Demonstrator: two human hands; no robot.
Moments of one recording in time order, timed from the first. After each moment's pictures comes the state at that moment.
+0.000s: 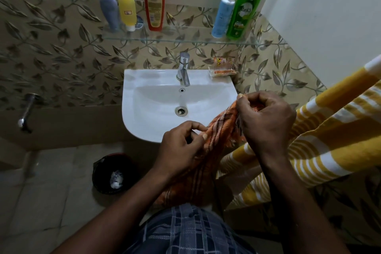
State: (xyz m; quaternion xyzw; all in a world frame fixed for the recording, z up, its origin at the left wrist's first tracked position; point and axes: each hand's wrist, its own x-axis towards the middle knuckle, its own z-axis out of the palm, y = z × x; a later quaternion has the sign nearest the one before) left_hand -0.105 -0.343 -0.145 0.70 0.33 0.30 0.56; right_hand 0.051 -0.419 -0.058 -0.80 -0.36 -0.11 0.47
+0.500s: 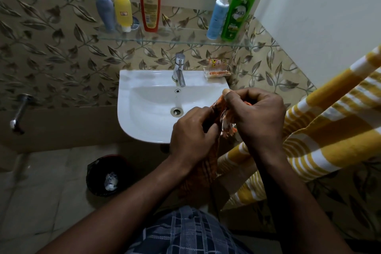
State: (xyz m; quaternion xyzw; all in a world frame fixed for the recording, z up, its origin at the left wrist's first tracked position) left_hand -0.066 -0.349 -0.126 0.80 0.30 0.38 0.35; right_hand 0.033 -0.420 -0.033 -0.75 -0.36 0.01 0.55
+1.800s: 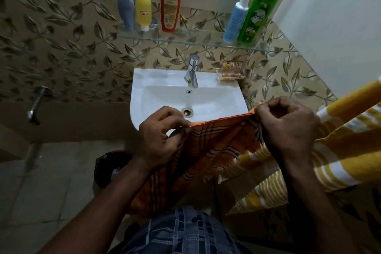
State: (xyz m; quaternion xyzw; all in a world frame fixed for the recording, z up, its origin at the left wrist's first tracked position) left_hand -0.153 -0.300 -0.143 0.79 0.23 0.45 0.34; right_hand 0.048 -0.434 -0.041 -0.81 -0.36 -0.10 0.44
